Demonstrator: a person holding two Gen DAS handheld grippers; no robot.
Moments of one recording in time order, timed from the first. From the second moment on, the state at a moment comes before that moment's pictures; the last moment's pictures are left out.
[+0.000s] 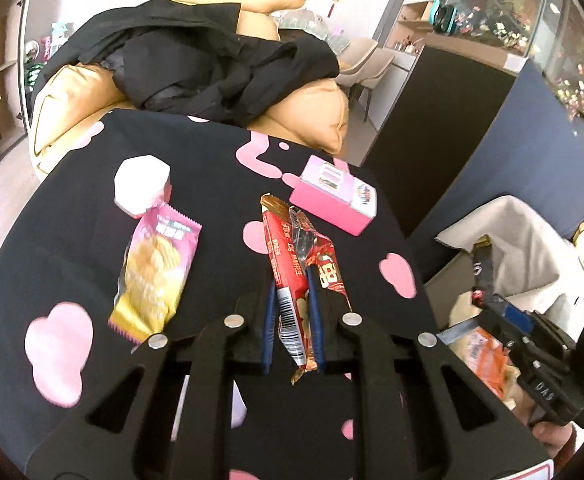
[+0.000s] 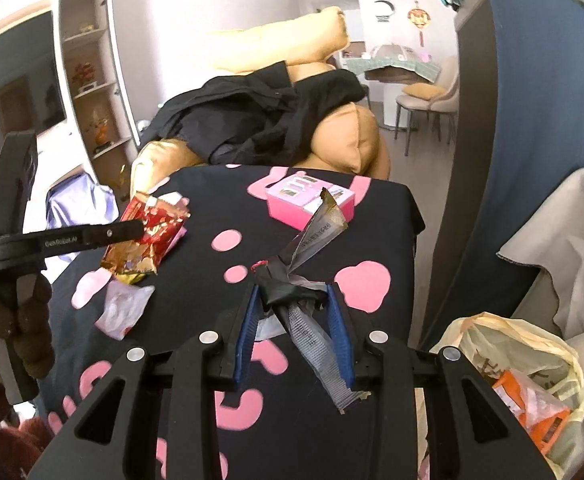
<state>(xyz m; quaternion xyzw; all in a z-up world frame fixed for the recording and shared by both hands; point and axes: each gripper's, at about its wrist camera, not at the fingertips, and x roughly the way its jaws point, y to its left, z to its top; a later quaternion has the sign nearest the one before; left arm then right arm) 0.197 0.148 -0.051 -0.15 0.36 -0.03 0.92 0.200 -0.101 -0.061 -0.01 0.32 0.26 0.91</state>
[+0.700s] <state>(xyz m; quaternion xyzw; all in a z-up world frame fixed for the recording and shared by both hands) 0.156 0.067 0.004 -0.11 0.32 -0.11 0.93 0.149 -0.179 -0.026 -0.04 0.27 0.20 0.94</state>
